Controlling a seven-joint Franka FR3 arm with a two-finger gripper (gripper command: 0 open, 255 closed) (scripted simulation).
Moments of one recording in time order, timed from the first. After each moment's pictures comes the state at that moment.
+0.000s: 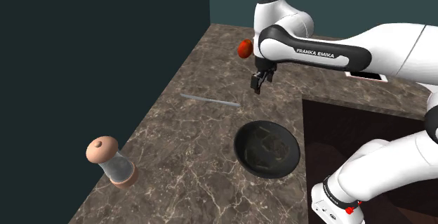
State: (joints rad) arm 0.17 -0.29 0.18 -2.01 -0.03 1.63 -0.05
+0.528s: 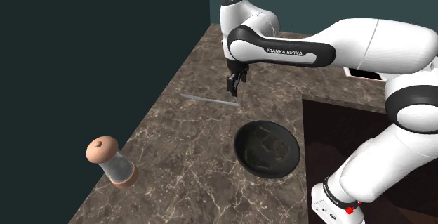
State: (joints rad) arm 0.25 -0.05 0.27 -1.74 -0.06 1.58 -0.10
